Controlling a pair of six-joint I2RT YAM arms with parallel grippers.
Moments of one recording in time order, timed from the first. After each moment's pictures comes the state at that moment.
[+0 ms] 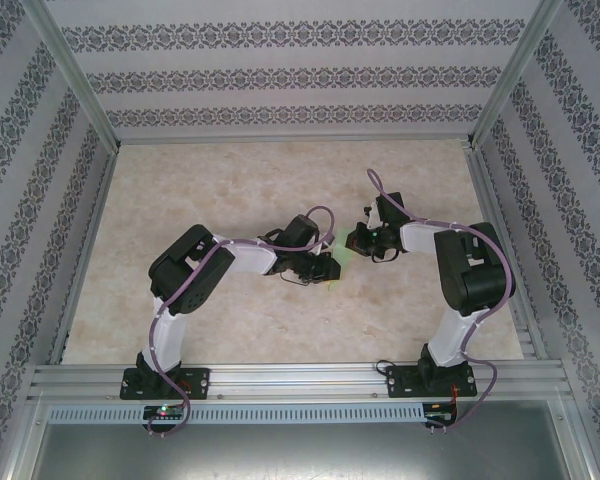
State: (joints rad) left arm -0.73 2.07 1.15 0.06 0.63 -0.80; right arm 0.20 1.80 0.89 -0.16 -0.51 0.57
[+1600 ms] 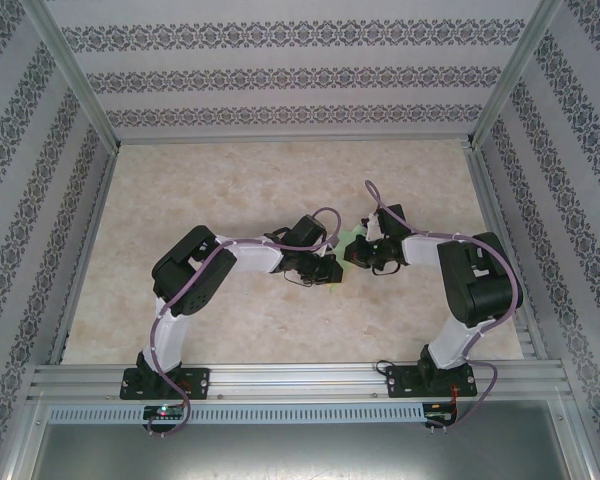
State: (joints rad) left arm -0.76 2.08 1.22 -0.08 0.59 -0.76; right arm 0.22 1.72 0.76 -0.10 -0.57 0.54
